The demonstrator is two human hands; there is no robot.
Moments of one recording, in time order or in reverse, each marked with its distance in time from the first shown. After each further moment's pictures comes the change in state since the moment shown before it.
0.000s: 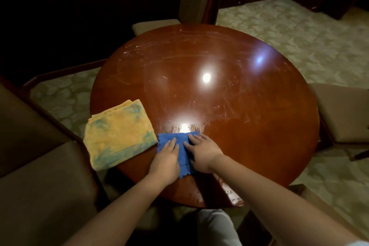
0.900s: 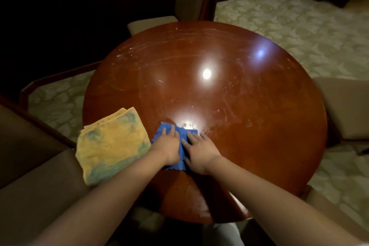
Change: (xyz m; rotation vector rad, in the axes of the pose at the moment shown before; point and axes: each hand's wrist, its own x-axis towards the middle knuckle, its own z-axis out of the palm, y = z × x) left_hand 0.075 0.000 -0.038 0.276 -0.254 0.004; right_hand 0.023 0.012 -0.010 0.039 0.031 0.046
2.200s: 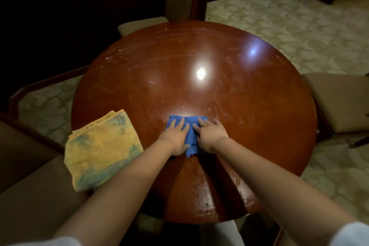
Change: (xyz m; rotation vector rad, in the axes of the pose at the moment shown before) left_hand 0.026 0.031 -0.023 0.039 -0.045 0.130; right_hand 0.013 0.061 -0.008 0.083 -0.036 0.194
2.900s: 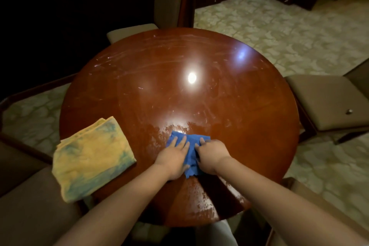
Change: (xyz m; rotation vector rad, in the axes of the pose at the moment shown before) left_hand -0.025 0.031 0.028 0.058 0.089 0.114; right_hand -0.053 0.001 0.018 -0.168 -0.045 -0.005
